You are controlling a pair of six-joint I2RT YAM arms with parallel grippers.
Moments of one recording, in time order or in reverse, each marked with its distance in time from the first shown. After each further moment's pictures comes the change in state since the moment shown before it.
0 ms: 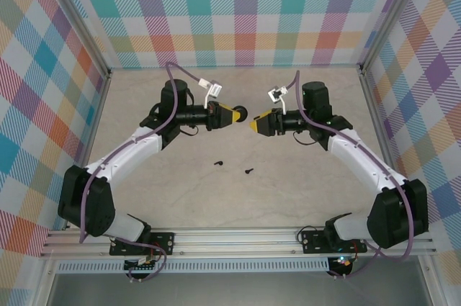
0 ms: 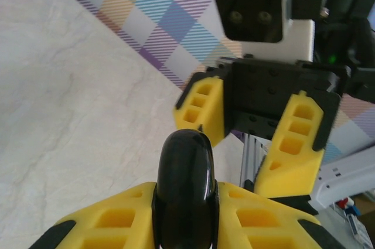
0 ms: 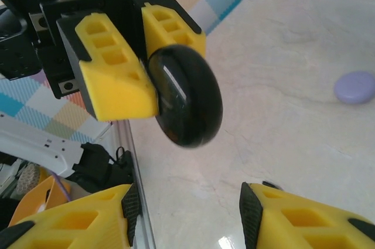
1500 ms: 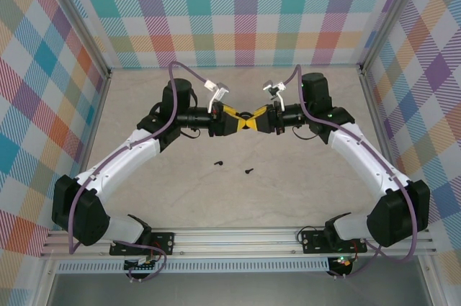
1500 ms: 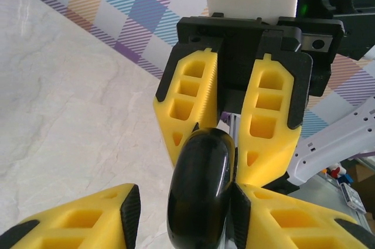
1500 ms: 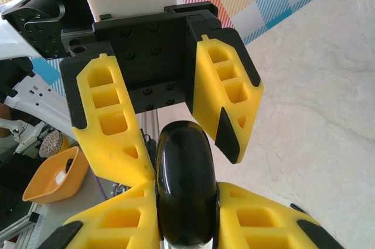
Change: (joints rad) left arm -0.070 -0.055 0.070 -0.168 -0.016 0.098; right arm 0.042 0.011 0.130 -0.126 -0.091 -0.135
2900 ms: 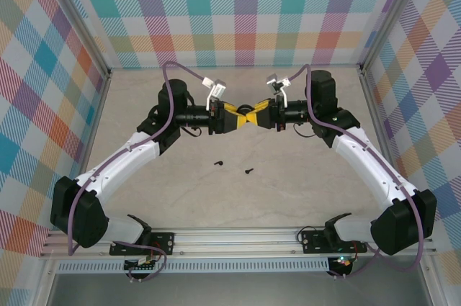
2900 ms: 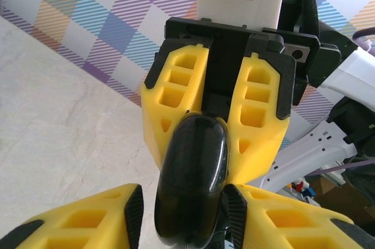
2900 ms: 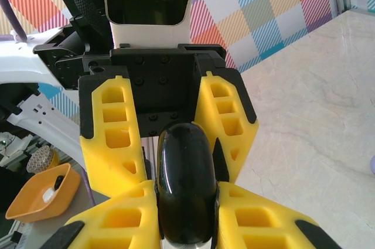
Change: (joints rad) left arm 0.002 -0.016 -0.047 0.219 0.084 -0.192; right arm 0.008 -0.056 0.000 0.116 0.037 0.087
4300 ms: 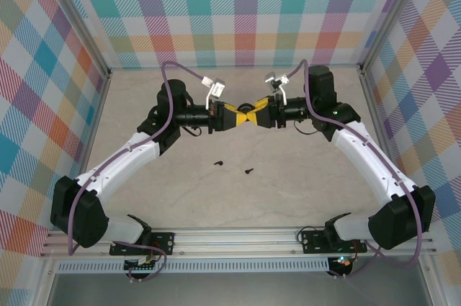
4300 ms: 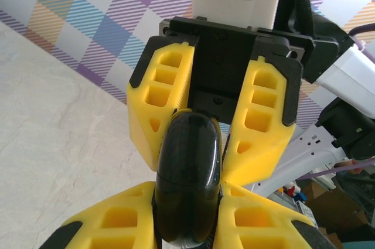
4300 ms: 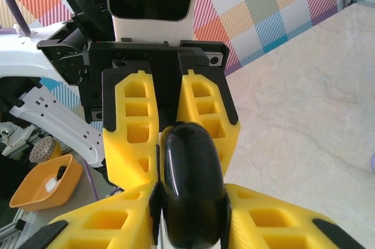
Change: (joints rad) left arm -0.001 0.002 -0.009 0.035 0.001 -0.050; right arm 0.006 0.042 0.084 -0.140 -0.002 -0.093
